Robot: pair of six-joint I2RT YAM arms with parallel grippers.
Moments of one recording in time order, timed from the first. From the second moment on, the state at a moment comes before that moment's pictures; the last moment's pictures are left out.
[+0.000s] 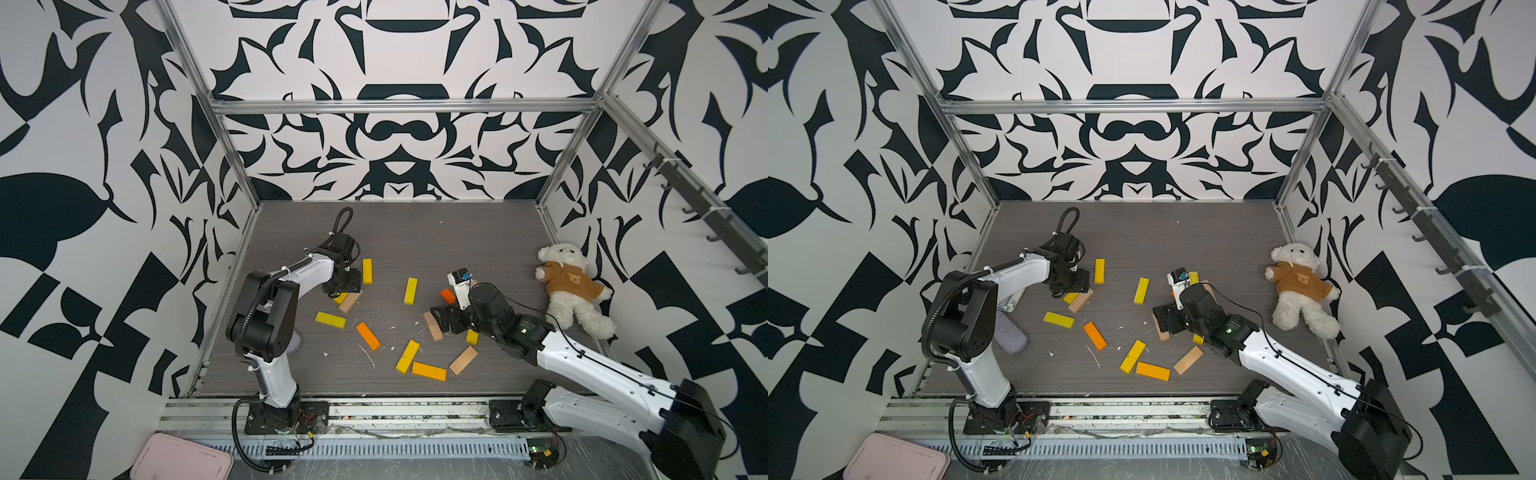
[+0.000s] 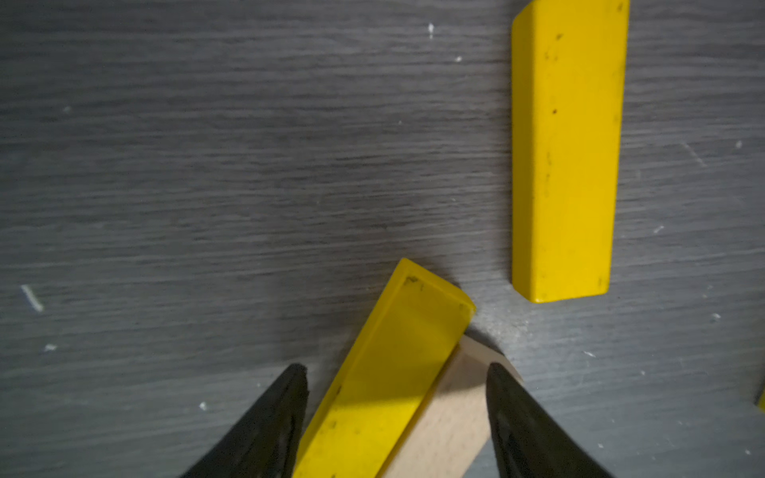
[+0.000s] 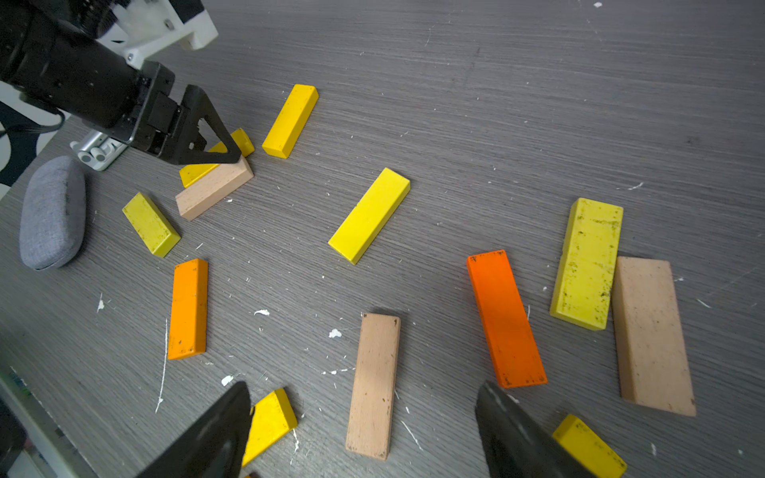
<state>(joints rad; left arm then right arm) -0.36 1.80 1.14 -0.60 0.01 -0.30 0.74 0.99 0.60 -0.28 0.06 0.37</state>
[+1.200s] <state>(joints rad) -0.29 1.81 1.14 -0.65 -0.02 -0.33 0.74 0.99 0.58 -0.26 0.07 0.39</state>
